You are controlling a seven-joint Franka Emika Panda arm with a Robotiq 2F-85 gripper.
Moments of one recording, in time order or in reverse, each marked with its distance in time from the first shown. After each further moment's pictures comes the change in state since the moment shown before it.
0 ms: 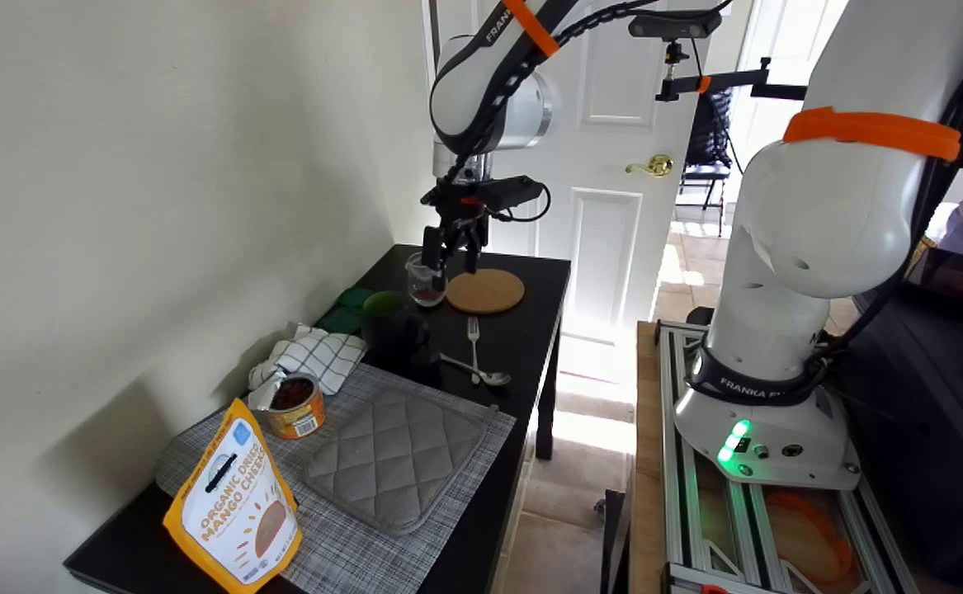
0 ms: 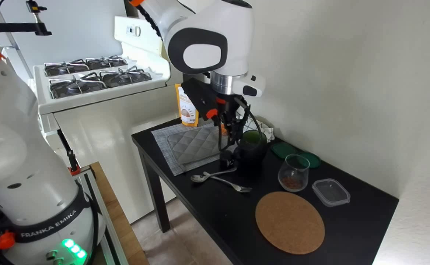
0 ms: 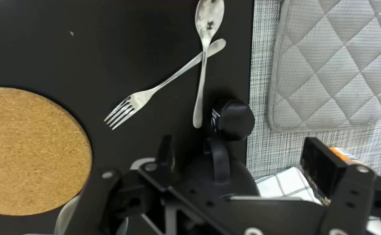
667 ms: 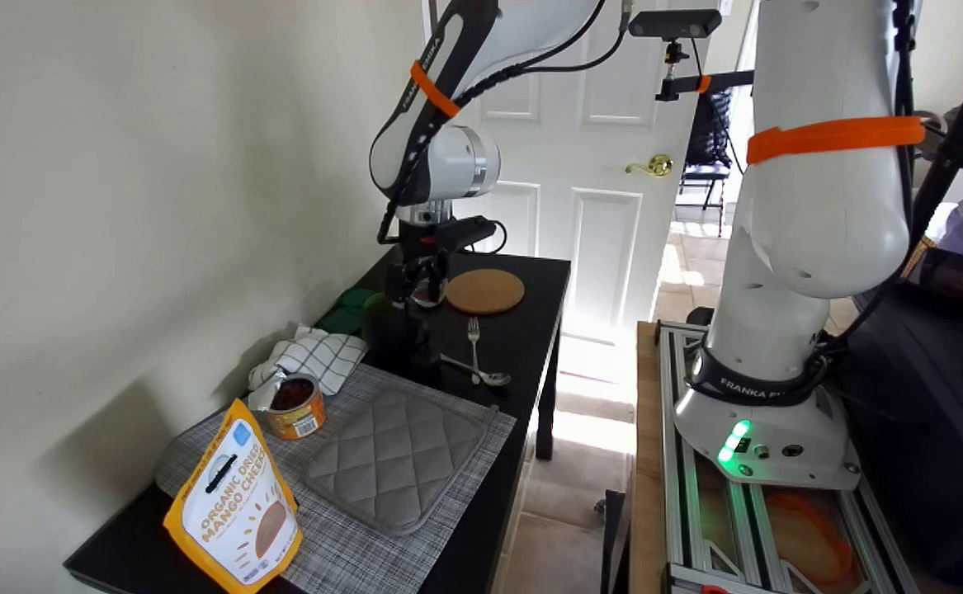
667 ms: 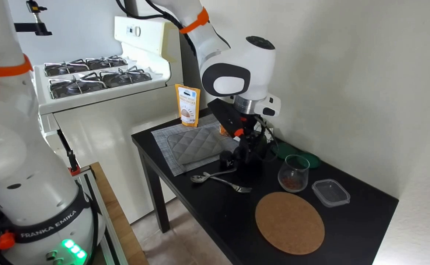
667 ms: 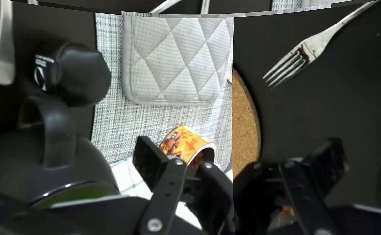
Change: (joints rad) arm -0.010 0.369 0.053 0.232 0.191 0.117 -0.174
